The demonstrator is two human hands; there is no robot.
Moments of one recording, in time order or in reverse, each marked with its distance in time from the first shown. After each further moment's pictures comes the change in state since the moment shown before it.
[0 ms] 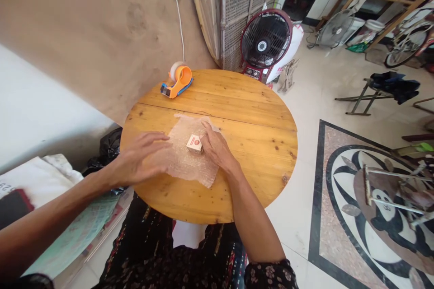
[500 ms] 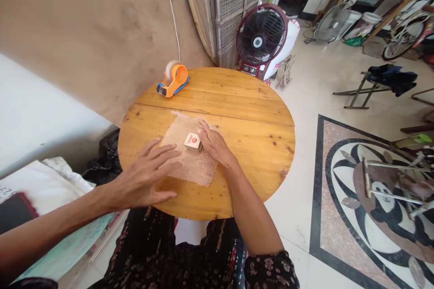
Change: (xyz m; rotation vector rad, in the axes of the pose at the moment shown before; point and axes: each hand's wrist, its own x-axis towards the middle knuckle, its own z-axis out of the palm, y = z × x) left_hand -0.004 0.046 0.007 0.176 -0.107 0.212; right_hand 0.002 0.009 0.003 0.125 -0.012 0.022
